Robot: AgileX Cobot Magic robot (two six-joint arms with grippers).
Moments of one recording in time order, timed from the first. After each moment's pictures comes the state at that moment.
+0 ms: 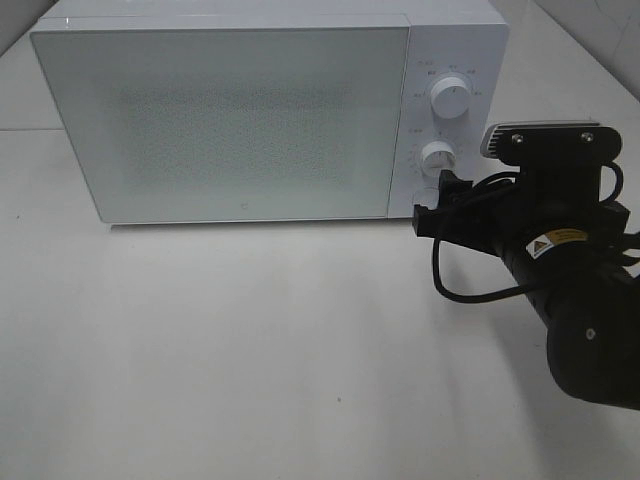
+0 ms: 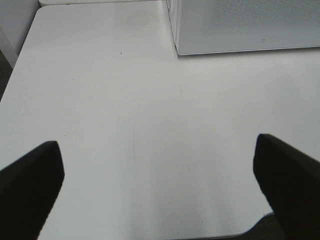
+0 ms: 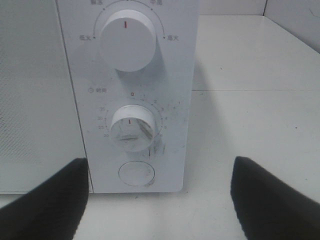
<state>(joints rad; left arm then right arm) -0.04 0.00 -0.52 -0.05 1.09 0.04 0.70 1.77 -0.43 0.77 -1.21 -0.25</state>
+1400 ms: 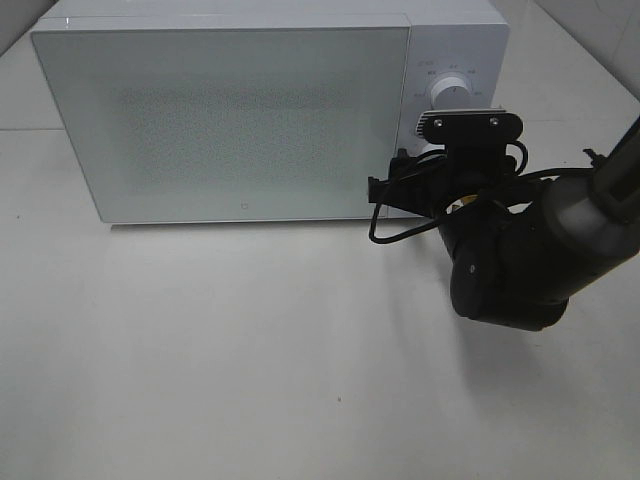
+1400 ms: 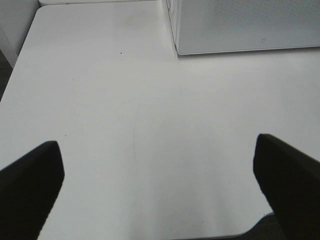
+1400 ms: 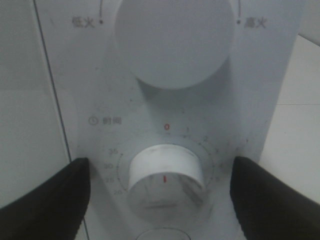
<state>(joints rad) -0.04 0.00 -0.52 -0.05 1.09 0.04 0.58 2.07 -0.75 0.67 -1.21 -0.24</state>
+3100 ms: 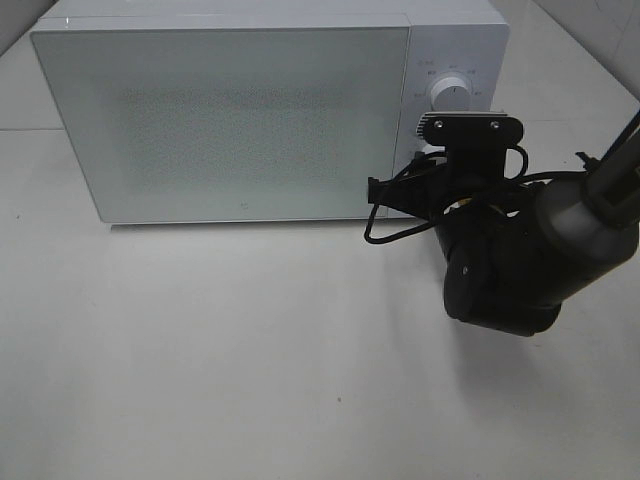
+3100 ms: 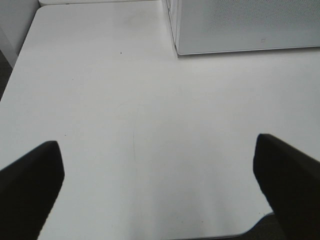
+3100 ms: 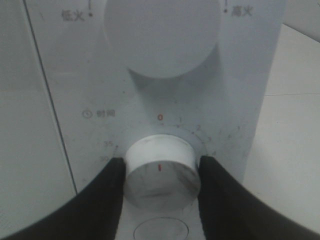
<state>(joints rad) -0.04 0.00 -0.52 -0.05 1.09 0.04 0.62 2.07 -0.75 0.74 -1.21 -0.24</state>
